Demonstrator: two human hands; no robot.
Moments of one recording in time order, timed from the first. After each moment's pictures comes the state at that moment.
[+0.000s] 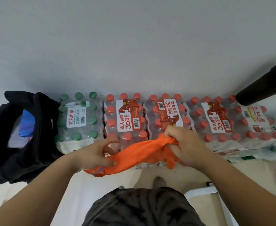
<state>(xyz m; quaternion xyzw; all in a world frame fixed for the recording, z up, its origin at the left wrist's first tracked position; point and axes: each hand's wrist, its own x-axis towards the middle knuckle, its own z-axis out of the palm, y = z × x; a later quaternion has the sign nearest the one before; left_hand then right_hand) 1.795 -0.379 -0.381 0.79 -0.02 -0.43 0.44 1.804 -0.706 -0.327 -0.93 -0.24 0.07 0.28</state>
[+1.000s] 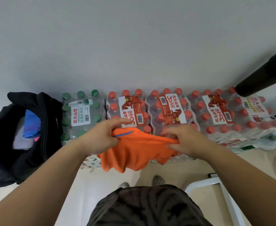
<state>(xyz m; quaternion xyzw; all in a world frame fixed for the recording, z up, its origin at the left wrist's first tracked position) 1.814 -0.392 -0.329 0.83 -0.12 -0.27 0.48 1.810 -0.702 -0.344 -0.94 -0.21 0.19 0.20</state>
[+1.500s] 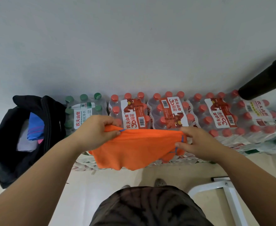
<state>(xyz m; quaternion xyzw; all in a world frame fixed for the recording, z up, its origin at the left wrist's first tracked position) 1.828 -0.369 -0.325 0.91 -0.13 -0.13 0.37 1.807 -0.733 -0.347 -0.93 -0.13 0.20 0.28</state>
